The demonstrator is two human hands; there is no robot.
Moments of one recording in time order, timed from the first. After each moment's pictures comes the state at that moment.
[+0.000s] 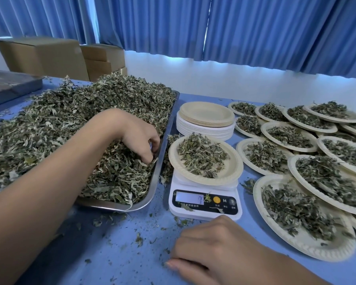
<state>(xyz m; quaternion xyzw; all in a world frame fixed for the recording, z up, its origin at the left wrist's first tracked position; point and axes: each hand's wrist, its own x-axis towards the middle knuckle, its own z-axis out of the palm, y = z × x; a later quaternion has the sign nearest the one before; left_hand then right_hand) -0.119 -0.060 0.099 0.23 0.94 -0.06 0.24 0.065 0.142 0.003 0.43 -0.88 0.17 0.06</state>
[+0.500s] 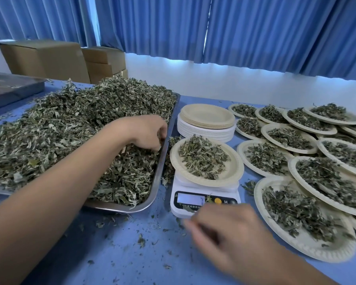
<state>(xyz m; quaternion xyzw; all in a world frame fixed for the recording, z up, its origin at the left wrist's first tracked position) -0.125 -0.054 0.086 0.18 0.97 0.10 0.09 0.062 0.152 0.006 0.33 -0.89 0.22 0.22</state>
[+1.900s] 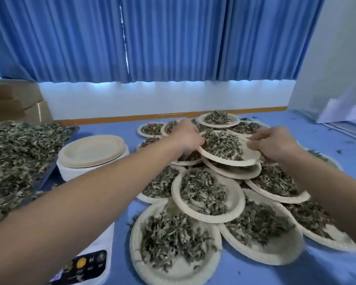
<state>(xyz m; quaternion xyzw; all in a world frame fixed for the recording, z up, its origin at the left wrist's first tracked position) -0.118 0.313 0.114 0.25 0.87 0.41 0.09 -0.008 0.519 0.094 -0.31 -0.84 0.39 0.23</state>
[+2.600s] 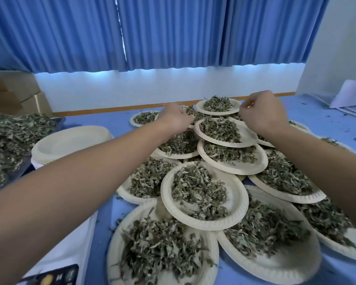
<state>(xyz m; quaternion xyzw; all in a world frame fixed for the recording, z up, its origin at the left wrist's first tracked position) -0.183 0.335 0.089 0.22 0.87 0.43 0.05 -0.072 0.526 0.098 -0.26 -0.89 0.21 0.32</state>
